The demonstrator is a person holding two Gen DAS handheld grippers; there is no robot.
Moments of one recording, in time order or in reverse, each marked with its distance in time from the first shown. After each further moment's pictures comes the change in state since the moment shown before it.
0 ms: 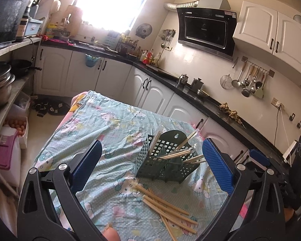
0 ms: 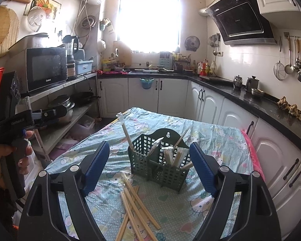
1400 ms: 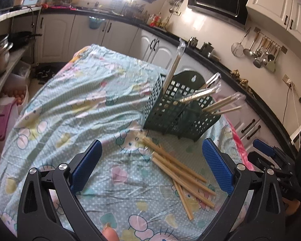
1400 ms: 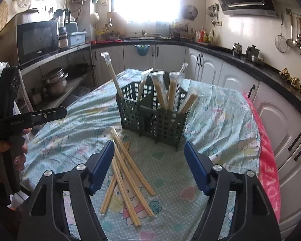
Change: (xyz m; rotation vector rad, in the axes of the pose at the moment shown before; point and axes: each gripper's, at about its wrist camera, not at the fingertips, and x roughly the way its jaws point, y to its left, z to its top) left arm 0.061 0.018 -0.087 -0.026 0.262 0.038; right arm 0.040 -0.023 -0.080 0.032 0.240 0.002
